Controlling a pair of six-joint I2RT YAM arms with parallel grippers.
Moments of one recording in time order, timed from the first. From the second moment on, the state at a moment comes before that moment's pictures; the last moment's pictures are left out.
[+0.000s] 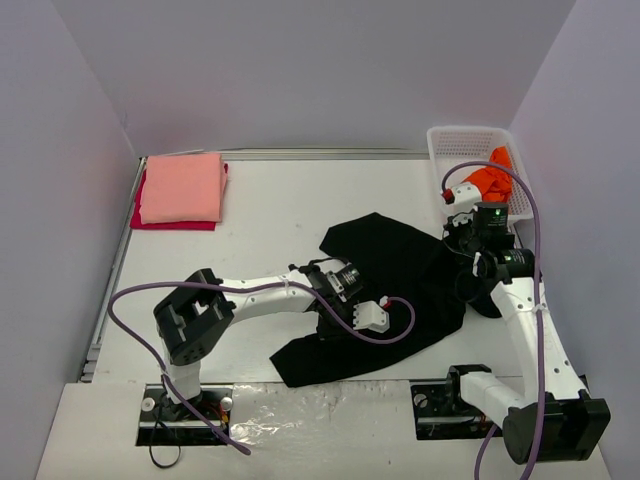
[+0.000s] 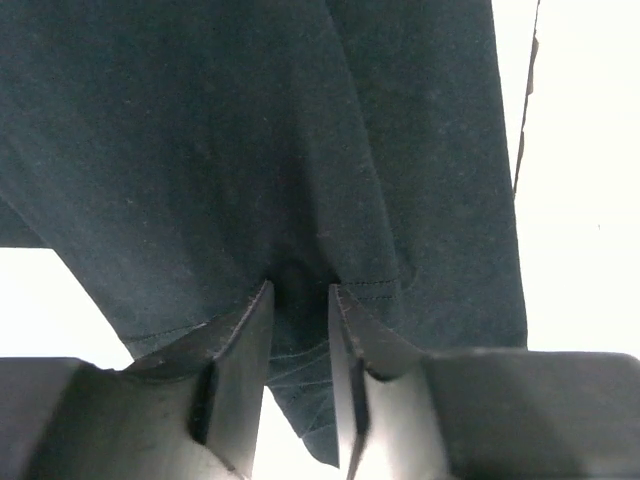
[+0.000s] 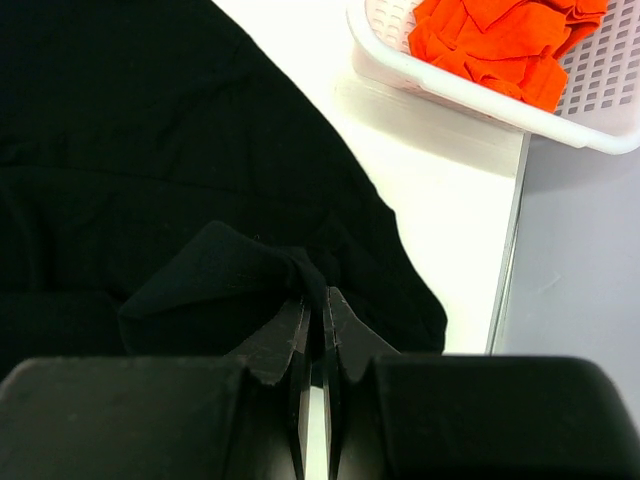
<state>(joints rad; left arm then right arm) -1.06 1.84 1.26 -0.67 0.40 0.50 0.04 1.03 0.96 -0.63 0.05 -0.31</state>
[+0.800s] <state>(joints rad) -0.96 1.74 1.36 -0.75 0.29 0.55 0.04 1.03 0.96 -0.63 0.06 -0.31</state>
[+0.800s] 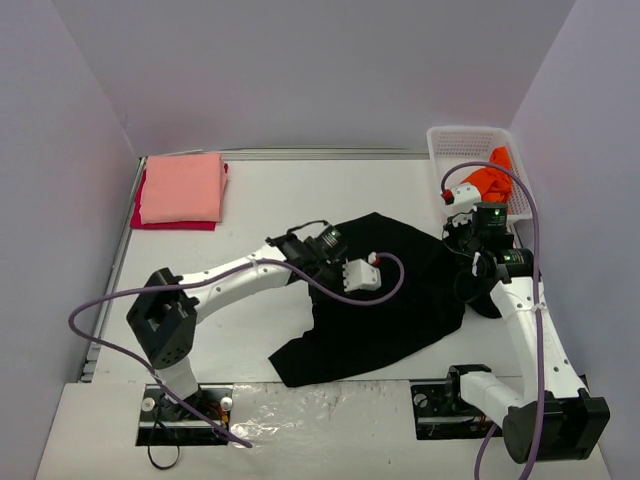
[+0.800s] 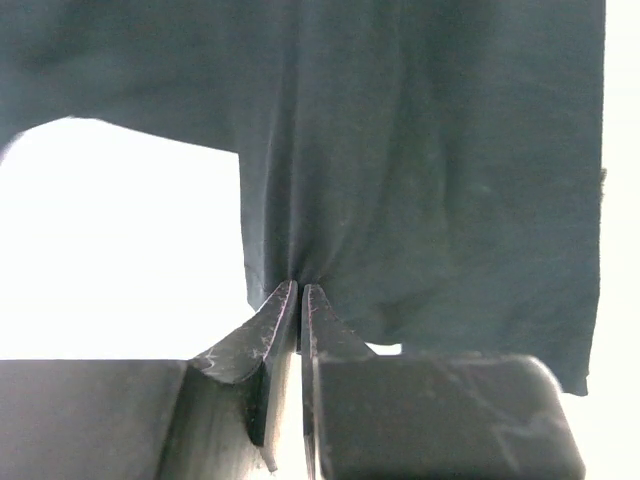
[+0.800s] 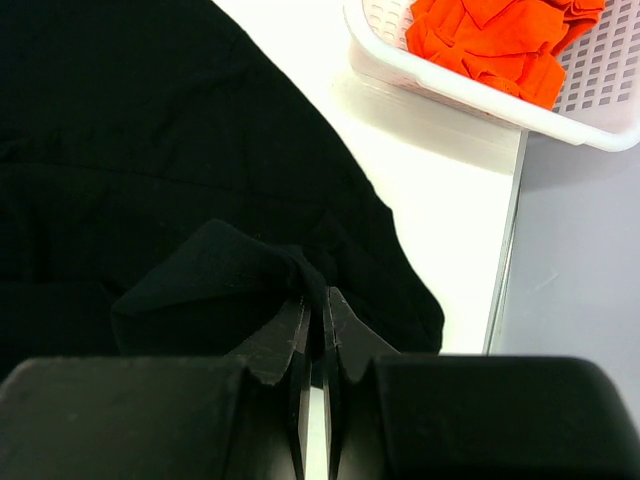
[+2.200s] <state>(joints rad) -0.29 1.46 1.51 -0.66 -0.02 0.40 0.01 1.39 1.50 -0.60 0.18 -0.34</state>
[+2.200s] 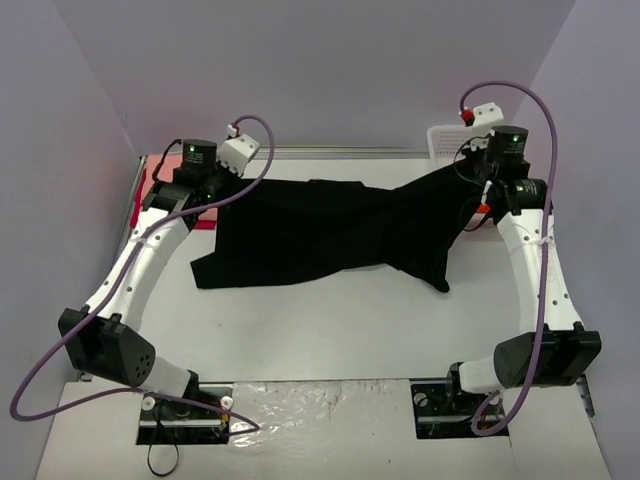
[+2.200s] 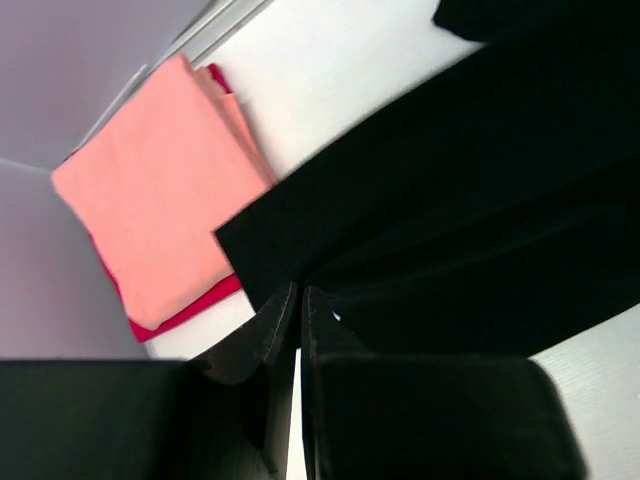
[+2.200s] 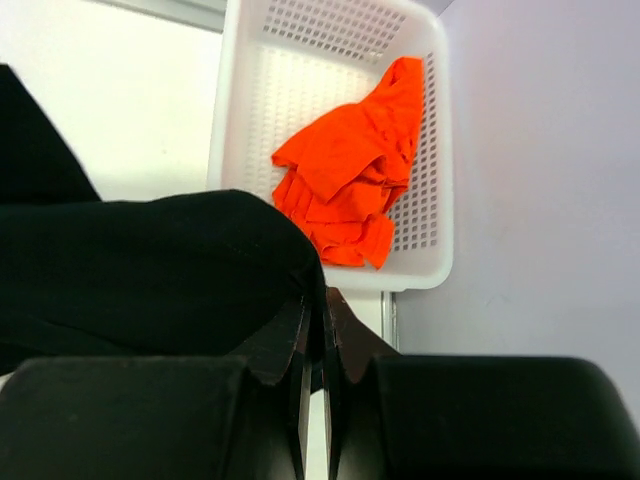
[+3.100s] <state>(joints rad) -0.20 1.17 1.41 -0.66 -0.14 0.40 -0.04 1.18 1.53 -0.62 0.18 -0.34</state>
